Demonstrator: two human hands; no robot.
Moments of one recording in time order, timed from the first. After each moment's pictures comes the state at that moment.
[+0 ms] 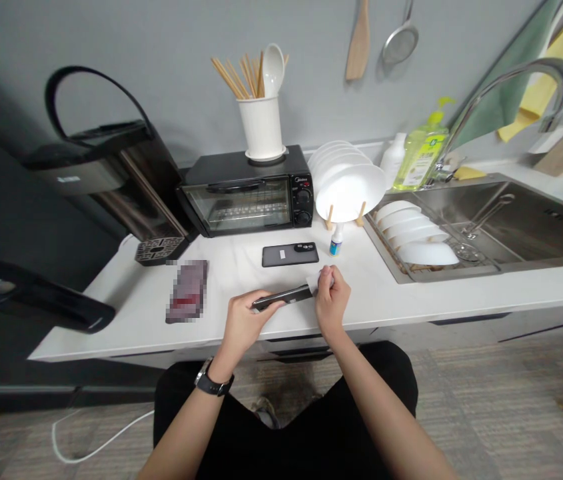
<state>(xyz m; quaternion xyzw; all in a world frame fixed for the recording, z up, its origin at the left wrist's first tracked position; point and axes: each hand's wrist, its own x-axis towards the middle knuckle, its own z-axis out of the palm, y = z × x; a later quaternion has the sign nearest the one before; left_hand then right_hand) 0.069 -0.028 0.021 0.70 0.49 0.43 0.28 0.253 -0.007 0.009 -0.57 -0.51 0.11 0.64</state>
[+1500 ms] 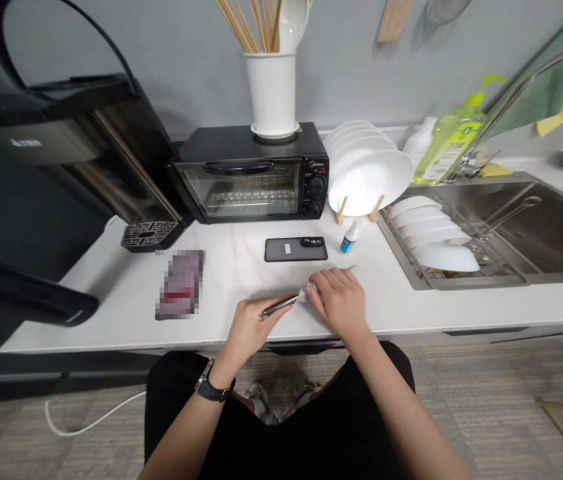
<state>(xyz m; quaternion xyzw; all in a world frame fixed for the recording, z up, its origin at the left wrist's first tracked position) 0.065 -0.019 -0.001 0.75 0.43 0.39 0.31 0.283 0.000 0.012 -0.48 -0.81 -0.12 0.30</state>
